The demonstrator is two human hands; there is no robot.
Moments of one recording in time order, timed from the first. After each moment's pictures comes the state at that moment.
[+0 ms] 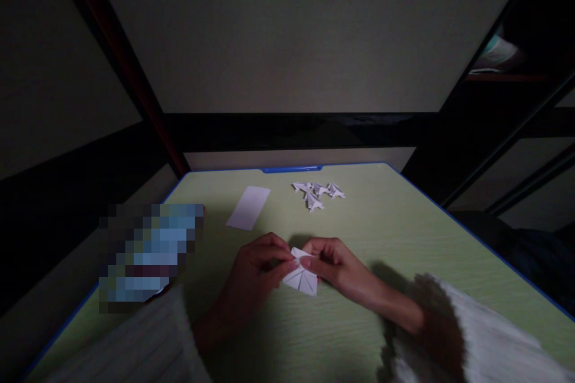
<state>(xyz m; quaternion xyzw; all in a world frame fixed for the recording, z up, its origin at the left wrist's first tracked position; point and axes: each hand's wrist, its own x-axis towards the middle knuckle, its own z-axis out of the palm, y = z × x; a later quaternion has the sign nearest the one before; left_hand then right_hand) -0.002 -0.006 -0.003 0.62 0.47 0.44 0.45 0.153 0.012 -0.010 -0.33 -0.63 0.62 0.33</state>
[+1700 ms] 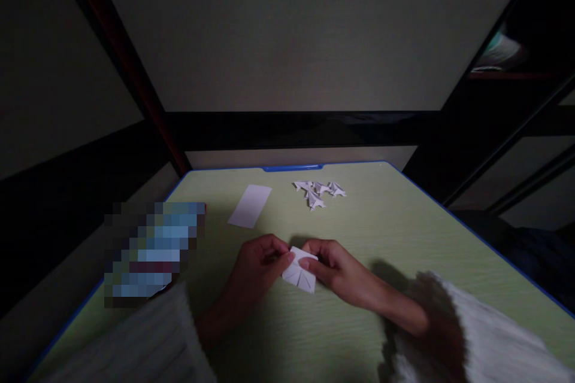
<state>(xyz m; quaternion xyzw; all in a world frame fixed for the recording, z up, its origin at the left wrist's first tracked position) 0.000 -0.002 -0.007 0.54 0.51 0.44 0.51 0.151 0.006 -0.005 -0.38 -0.68 0.56 0.28</state>
